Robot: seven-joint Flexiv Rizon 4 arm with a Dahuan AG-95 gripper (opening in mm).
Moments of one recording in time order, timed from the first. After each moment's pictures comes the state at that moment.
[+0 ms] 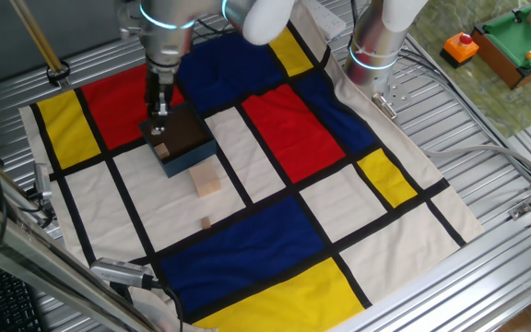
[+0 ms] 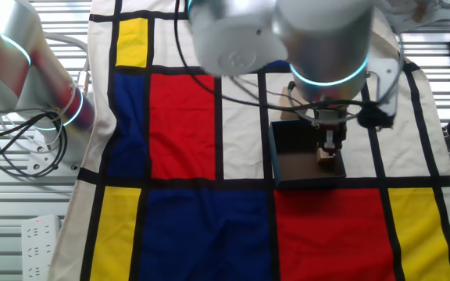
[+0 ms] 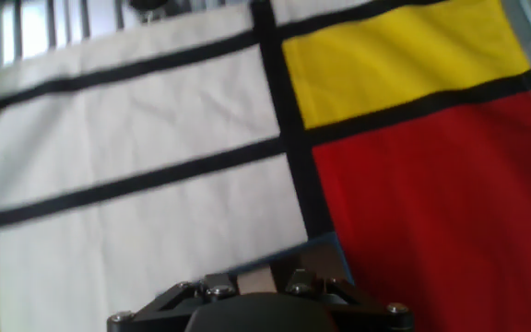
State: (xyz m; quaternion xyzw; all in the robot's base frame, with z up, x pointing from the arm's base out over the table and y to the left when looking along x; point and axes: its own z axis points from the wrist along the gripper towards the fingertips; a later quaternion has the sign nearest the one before) arm 0.593 -0.073 0.134 0.12 0.98 0.02 0.17
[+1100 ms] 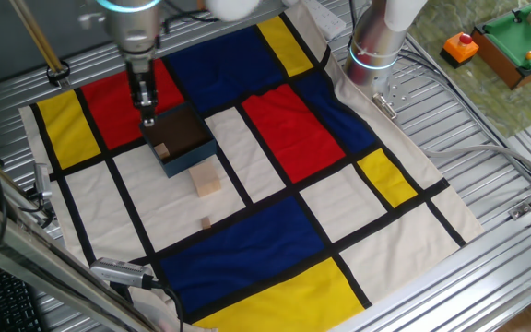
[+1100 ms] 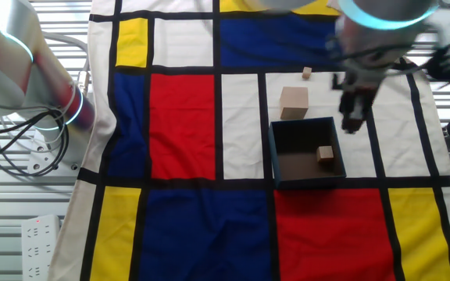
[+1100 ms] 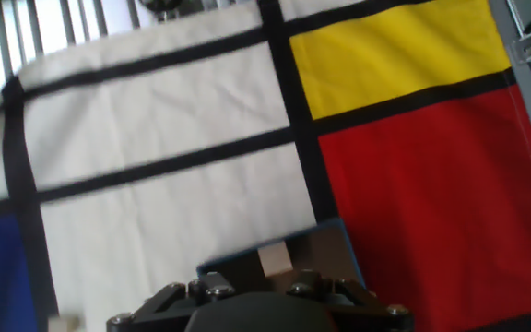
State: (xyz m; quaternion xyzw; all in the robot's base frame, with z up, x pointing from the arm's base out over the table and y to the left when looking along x) arm 0.597 -0.044 0.212 0.06 1.00 -0.01 0.02
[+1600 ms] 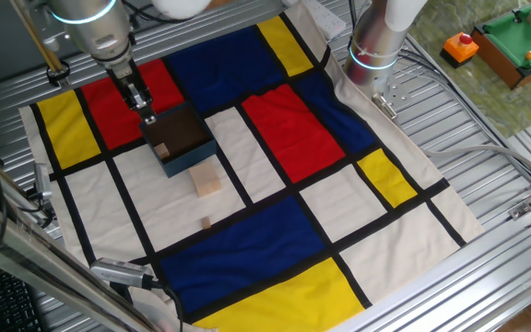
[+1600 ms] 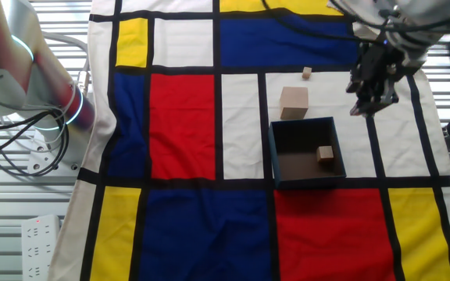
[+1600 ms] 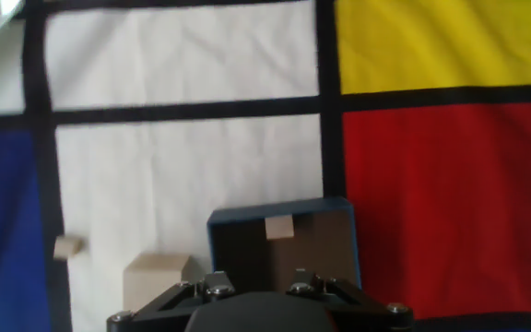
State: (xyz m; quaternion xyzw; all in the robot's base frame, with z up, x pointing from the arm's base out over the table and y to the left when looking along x) arm 0.596 -0.032 0.236 -0.03 1.00 -0.01 -0.05
